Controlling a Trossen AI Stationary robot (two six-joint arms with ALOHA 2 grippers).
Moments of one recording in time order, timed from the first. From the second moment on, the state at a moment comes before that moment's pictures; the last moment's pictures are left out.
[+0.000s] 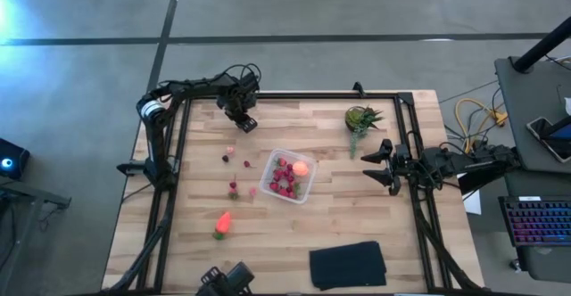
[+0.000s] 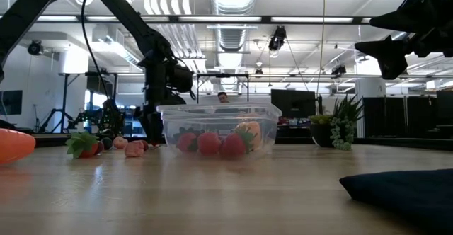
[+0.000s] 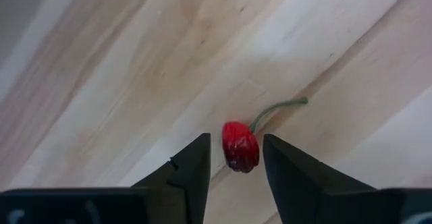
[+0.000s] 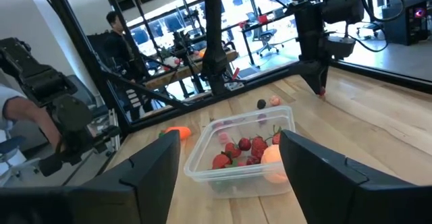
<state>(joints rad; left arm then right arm) 0.78 1.91 1.30 -0.89 0.05 0.03 0.17 0.04 0.03 0.03 0.21 0.34</state>
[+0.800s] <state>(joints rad) 0.78 1.91 1.30 -0.87 0.05 0.03 0.17 0.04 0.03 0.03 0.21 0.34</state>
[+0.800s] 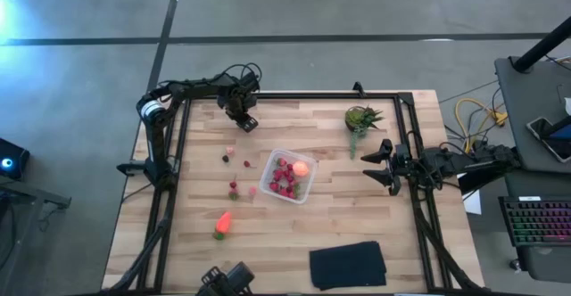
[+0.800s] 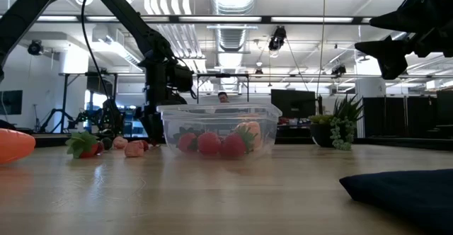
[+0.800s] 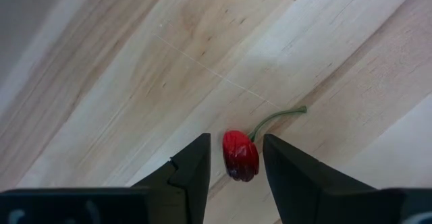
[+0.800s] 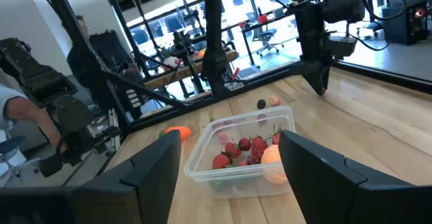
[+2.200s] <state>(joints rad) 0.58 1.65 1.33 -0.88 0.34 0.00 0.17 0.04 0.03 0.03 0.21 0.34</state>
